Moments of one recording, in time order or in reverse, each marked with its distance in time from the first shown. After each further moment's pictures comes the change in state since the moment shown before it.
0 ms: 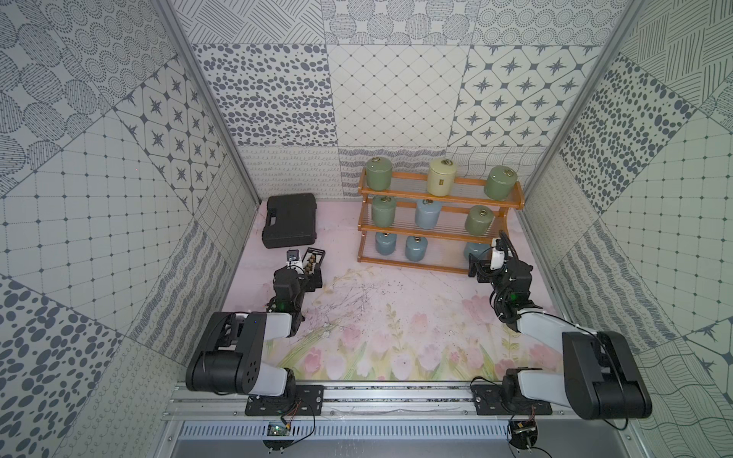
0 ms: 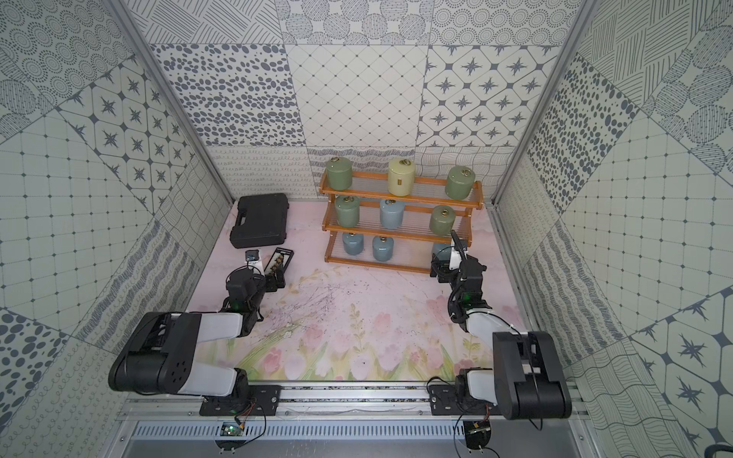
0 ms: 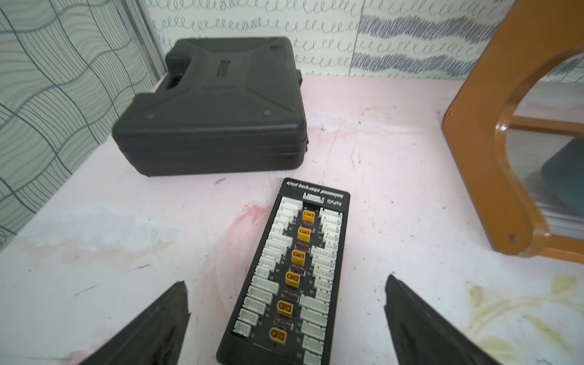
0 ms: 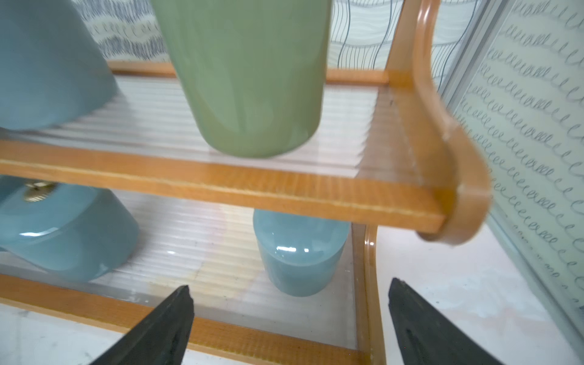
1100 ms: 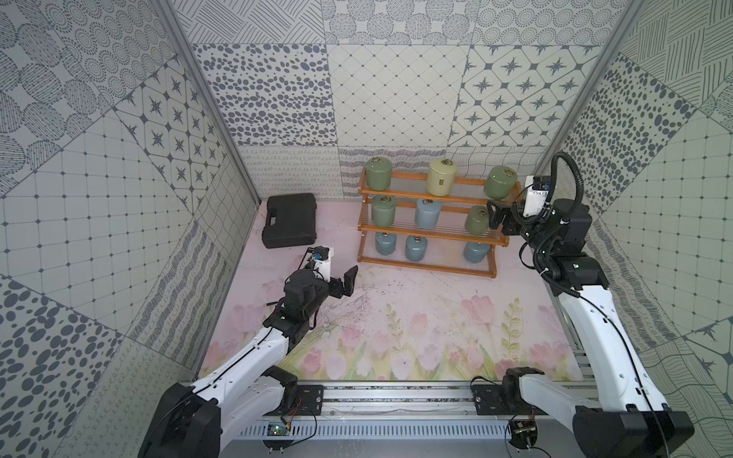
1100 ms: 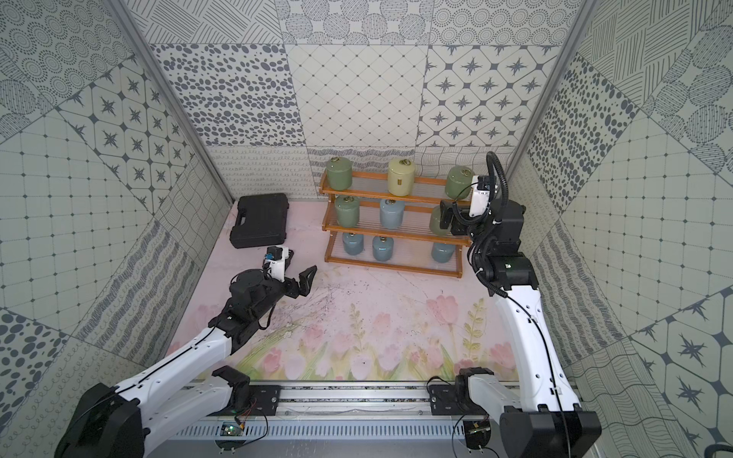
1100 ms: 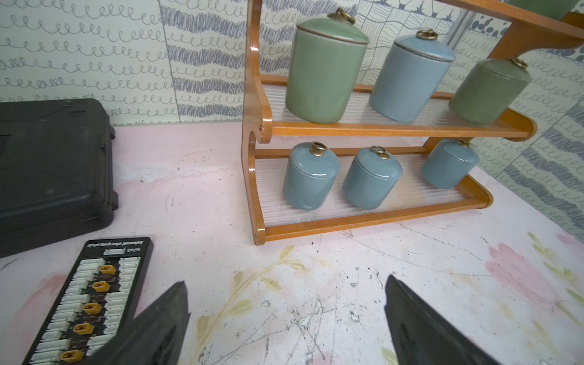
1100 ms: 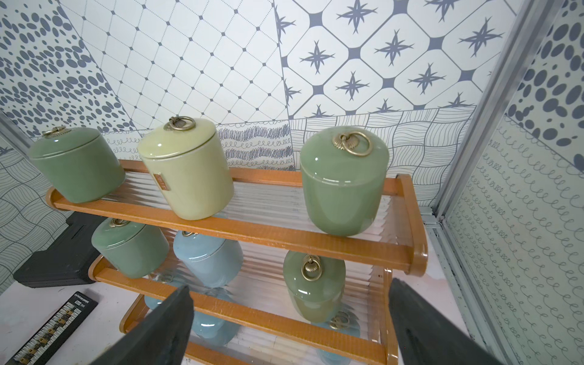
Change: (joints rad) left arm -0.350 -0.404 0.100 -0.454 0.164 -0.128; right arm -0.012 -0.072 0.853 -0.885 -0.111 0.074
